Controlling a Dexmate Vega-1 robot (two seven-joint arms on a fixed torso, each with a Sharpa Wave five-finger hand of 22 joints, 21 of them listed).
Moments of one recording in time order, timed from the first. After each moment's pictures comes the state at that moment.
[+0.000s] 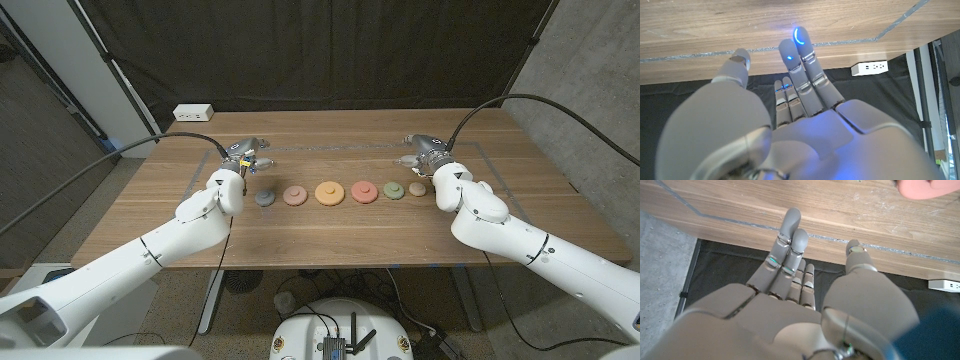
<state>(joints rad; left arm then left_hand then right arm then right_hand) 0.84 0.87 0.64 -2.03 0.38 0.77 0.21 0.84 -0.02 0.37 -0.17 0.29 0.42 -0.02 0.21 0.20 0.42 -0.13 0.24 0.31 1.00 -0.16 1.23 0.64 0.84 -0.10 1.04 0.54 -0.78 -0.85 -0.74 -2.09 -0.52 -0.86 0.01 0.88 0.02 0.26 -0.15 0.29 0.37 0.00 0.23 0.26 0.34 -0.04 0.21 0.54 0.85 -0.11 1.18 0.90 0.90 -0.12 1.04 0.39</state>
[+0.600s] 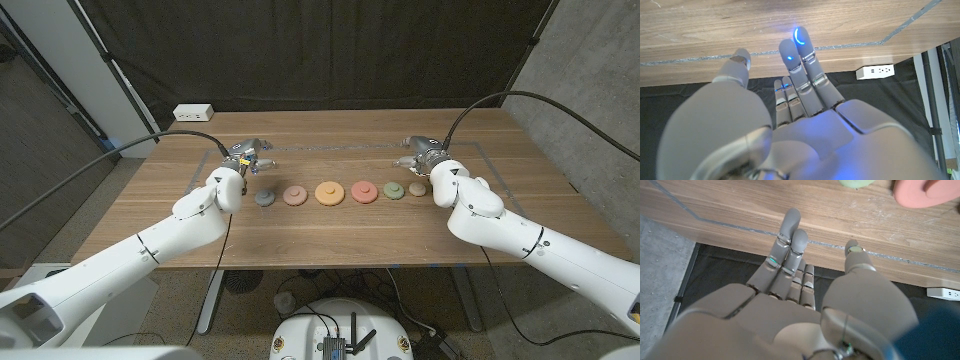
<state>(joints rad) 0.83 0.88 0.63 -2.02 0.36 0.74 0.20 0.85 -0.01 0.36 -0.16 0.29 0.44 -0.02 0.21 0.20 0.44 -0.13 0.24 0.31 0.99 -0.15 1.24 0.63 0.84 -0.10 1.06 0.53 -0.73 -0.86 -0.78 -2.08 -0.51 -0.89 0.06 0.89 0.03 0.26 -0.15 0.30 0.36 0.00 0.23 0.27 0.34 -0.04 0.21 0.54 0.85 -0.11 1.20 0.90 0.89 -0.12 1.06 0.37</state>
